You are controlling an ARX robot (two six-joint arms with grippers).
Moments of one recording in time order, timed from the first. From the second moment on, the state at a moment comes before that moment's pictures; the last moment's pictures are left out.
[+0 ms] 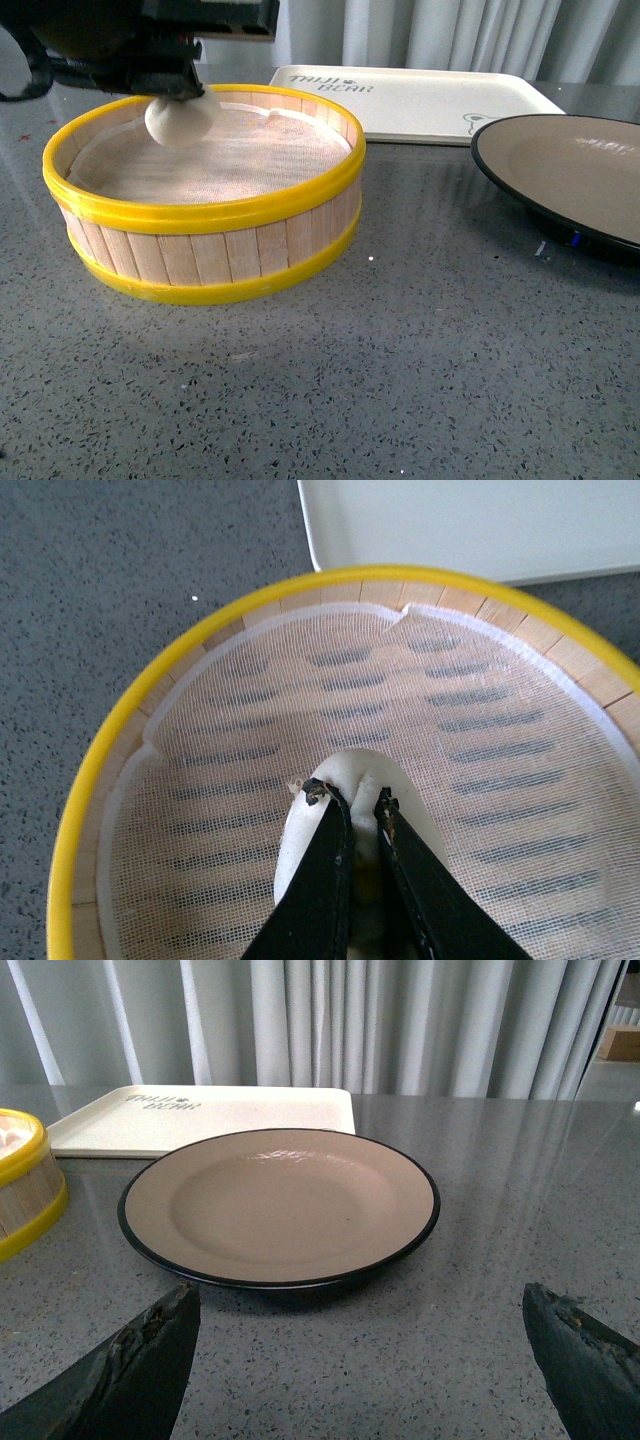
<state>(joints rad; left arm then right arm) -0.35 1.60 1.17 -0.15 -0.16 -0.07 0.00 0.00 0.01 0.00 0.00 0.00</state>
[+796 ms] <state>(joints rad) -0.62 1.93 1.72 -0.19 -0.06 0.01 0.00 0.00 0.01 0.00 0.00 0.00</state>
